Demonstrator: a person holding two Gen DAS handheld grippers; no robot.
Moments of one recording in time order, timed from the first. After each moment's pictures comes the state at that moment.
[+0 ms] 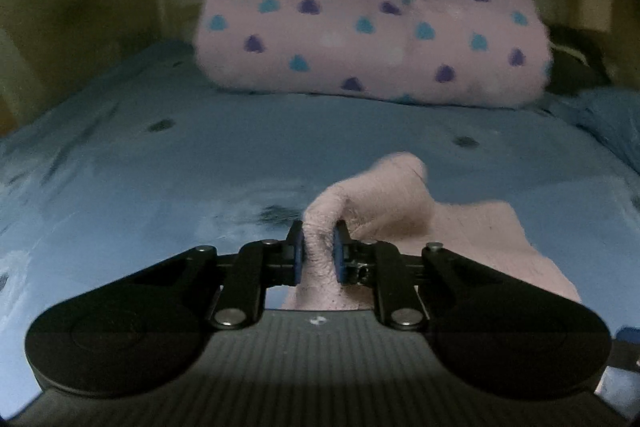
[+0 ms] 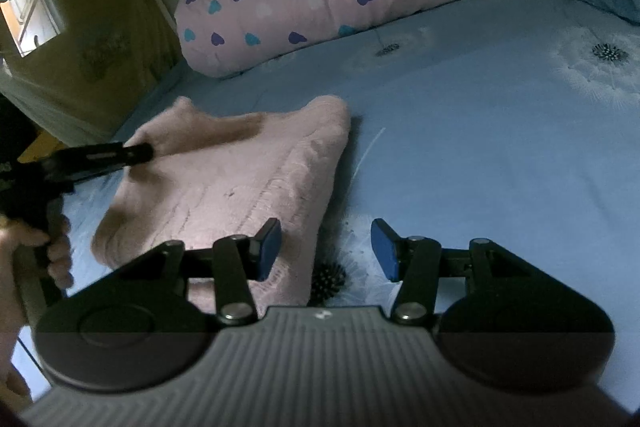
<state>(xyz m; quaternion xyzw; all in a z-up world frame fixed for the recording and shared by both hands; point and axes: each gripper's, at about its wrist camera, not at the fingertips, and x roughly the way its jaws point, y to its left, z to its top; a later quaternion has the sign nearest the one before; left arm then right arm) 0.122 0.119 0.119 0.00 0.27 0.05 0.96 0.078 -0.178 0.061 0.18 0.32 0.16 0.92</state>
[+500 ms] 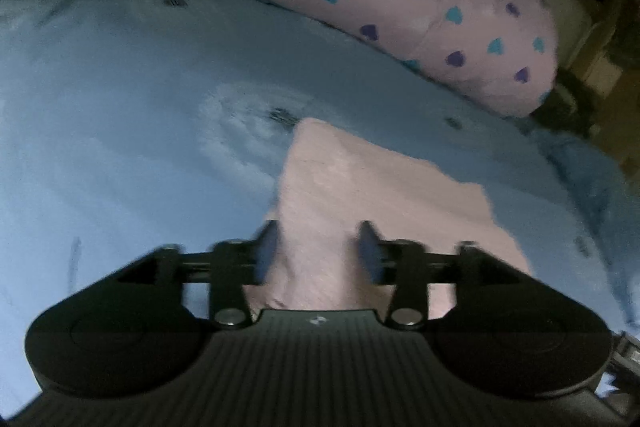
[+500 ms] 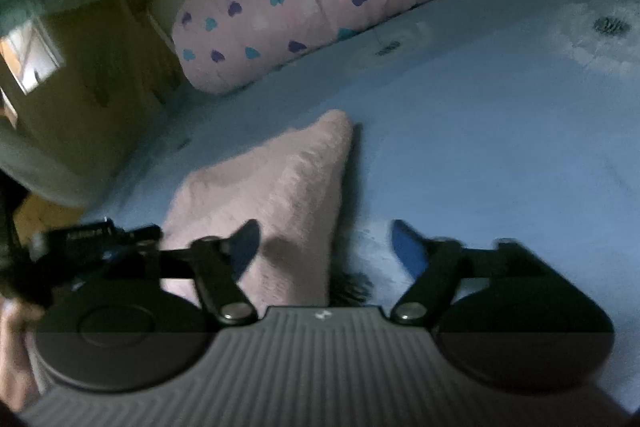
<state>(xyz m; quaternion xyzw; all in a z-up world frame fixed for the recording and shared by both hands) 0.085 0.173 0.096 -0.20 0.34 0.00 0.92 0.087 -0.178 0.062 0.25 0.31 0.16 0.90</state>
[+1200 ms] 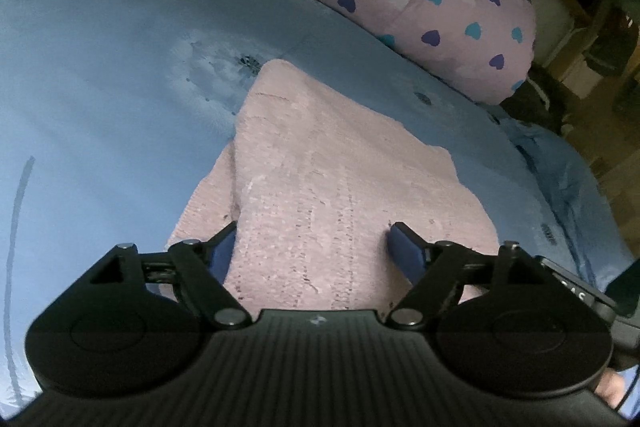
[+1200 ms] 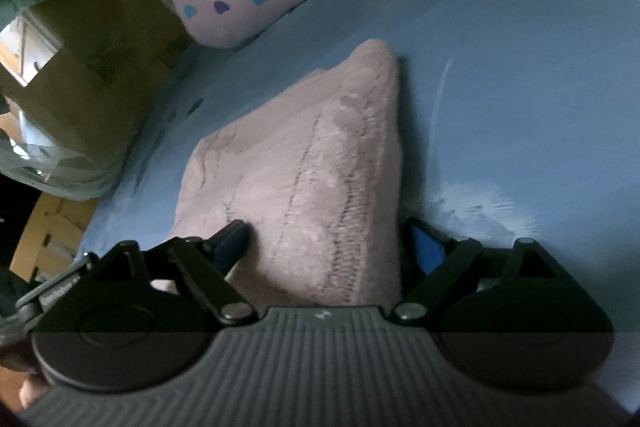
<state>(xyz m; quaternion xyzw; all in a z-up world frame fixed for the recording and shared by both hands) 0.076 0.152 0.068 -0.24 0.36 -0.04 0.90 0.140 -0.131 0.035 0.28 0.40 0.20 0.85</state>
